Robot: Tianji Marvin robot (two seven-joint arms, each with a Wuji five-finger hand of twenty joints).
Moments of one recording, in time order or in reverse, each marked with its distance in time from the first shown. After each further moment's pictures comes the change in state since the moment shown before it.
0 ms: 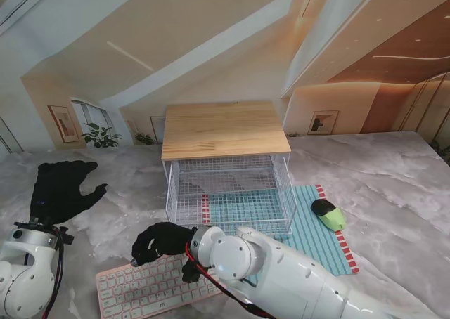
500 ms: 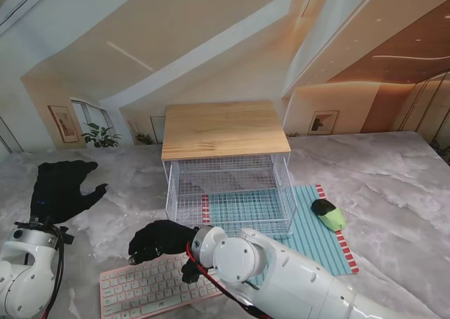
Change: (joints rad) left arm -0.001 0.000 0.001 -0.001 0.000 0.002 0.000; right arm -0.034 0.017 0.035 -0.053 -0.009 -0.023 -0.009; left_hand 0.000 0.000 0.000 0.000 0.000 0.000 0.000 0.000 0.000 0.000 0.000 0.000 0.000 0.000 0.000 0.000 0.000 0.000 0.000 0.000; right_hand -0.012 0.011 -0.021 0.001 0.000 -0.024 0.014 -0.010 0.011 -0.004 -0.016 -0.001 -0.062 -0.035 -0.024 -0.003 -0.064 0.000 -0.024 0.000
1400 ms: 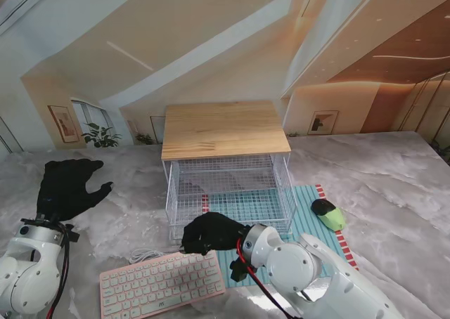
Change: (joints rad) left arm -0.022 0.001 0.028 -0.001 -0.014 0.011 -0.023; right arm -0.314 0.169 0.385 -0.305 -0.244 -0.019 0.134; left_hand 0.000 0.000 0.000 0.000 0.001 0.000 0.000 0.000 0.000 0.000 0.000 0.000 0.000 0.000 0.000 0.000 -0.001 0.000 0.000 0.000; right_hand 0.110 0.071 0.094 -0.026 0.175 -0.016 0.292 -0.074 0.349 0.042 0.042 -0.008 0.391 0.030 0.337 0.065 0.408 -0.015 0.289 0.088
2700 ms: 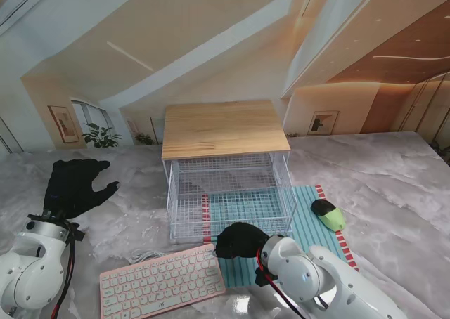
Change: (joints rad) left arm -0.019 0.004 0.022 -0.012 -0.032 0.014 -0.071; right arm -0.041 0.026 0.028 0.119 -0.216 0.058 -0.053; left_hand 0.000 0.001 0.000 0.000 0.002 0.000 -0.014 -0.011 0.000 0.000 -0.012 -0.002 0.000 0.000 -0.012 -0.003 0.000 0.000 -0.001 0.000; right_hand 0.000 0.085 -0.005 0.024 0.009 0.017 -0.194 -0.102 -0.098 -0.014 -0.171 -0.050 -0.161 0.004 -0.339 -0.100 -0.237 0.013 -0.253 -0.100
